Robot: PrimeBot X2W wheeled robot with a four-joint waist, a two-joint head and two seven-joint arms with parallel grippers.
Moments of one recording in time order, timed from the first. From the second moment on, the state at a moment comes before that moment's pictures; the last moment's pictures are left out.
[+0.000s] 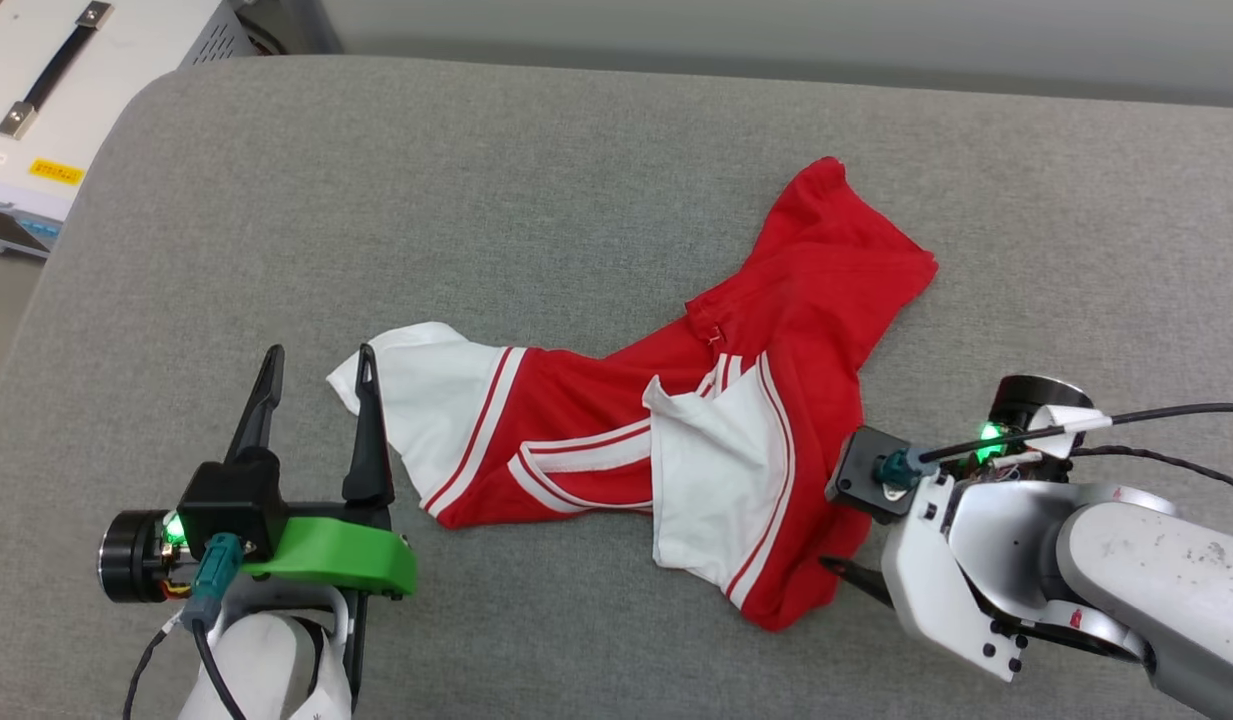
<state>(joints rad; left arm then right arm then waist) -0.15 0.26 -0.20 0.04 -0.26 0.15 -0.26 -0.78 -0.77 1.23 -0.14 0.73 0.13 0.55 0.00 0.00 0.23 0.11</state>
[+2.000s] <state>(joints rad) -0.09 0.07 0.00 0.10 -0.07 -0.03 -0.26 -0.17 -0.60 0.22 0.59 0.88 0.13 -0.11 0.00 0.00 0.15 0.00</state>
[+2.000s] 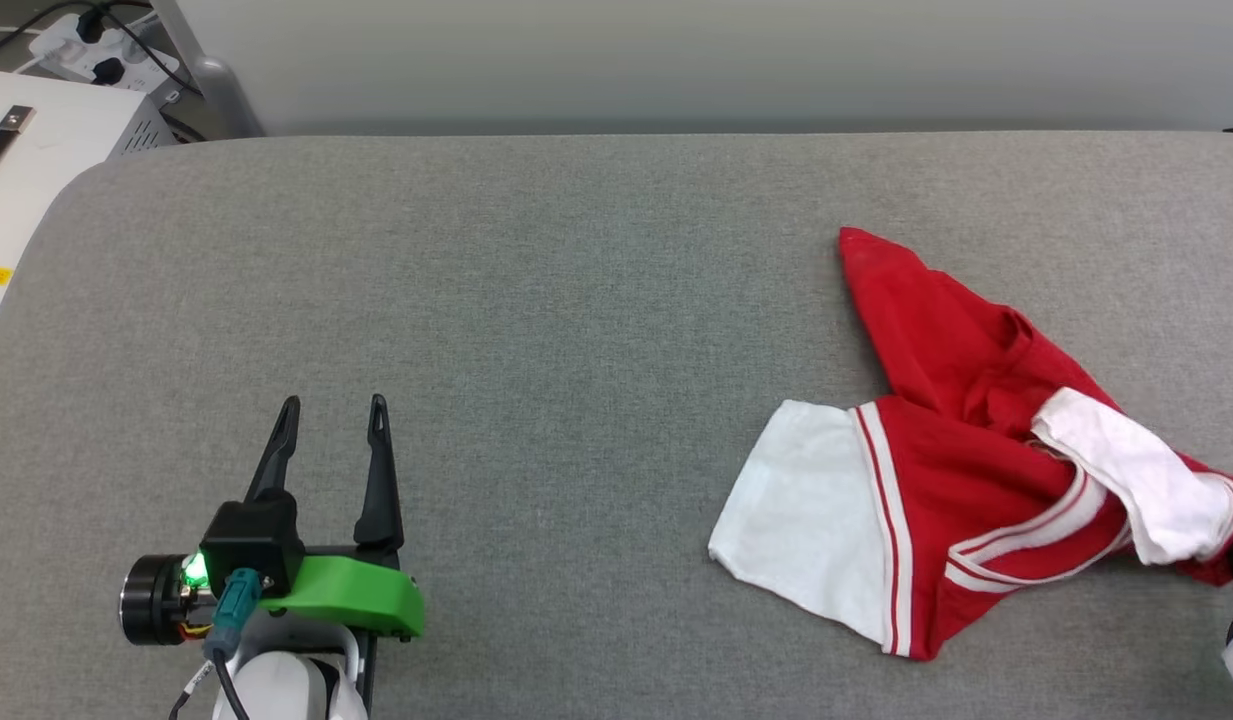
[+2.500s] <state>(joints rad) -0.07 0.07 -0.01 0.11 -0.05 -0.04 -0.26 -0.15 -0.55 0.17 0.70 0.76 0.13 -0.22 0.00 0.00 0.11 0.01</state>
